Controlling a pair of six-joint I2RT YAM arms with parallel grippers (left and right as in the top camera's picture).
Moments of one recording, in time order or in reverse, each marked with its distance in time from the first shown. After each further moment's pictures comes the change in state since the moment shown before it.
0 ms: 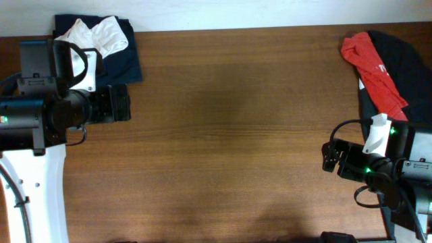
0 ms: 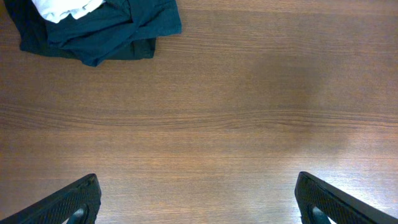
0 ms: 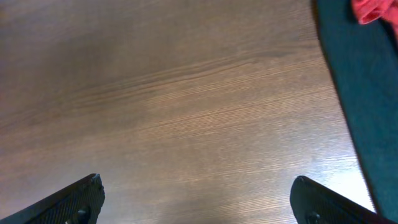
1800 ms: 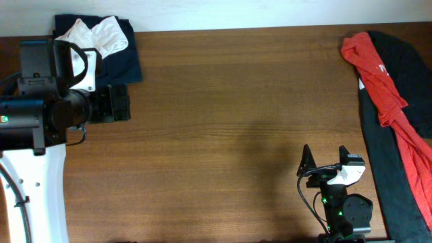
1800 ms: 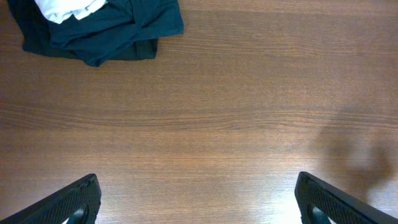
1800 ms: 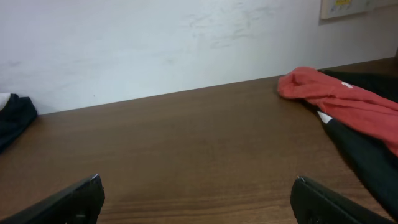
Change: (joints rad) left arm 0.000 0.001 -0.001 0.003 -0.008 0.000; right arm 0.166 -0.895 -1.214 1.228 0.179 0.011
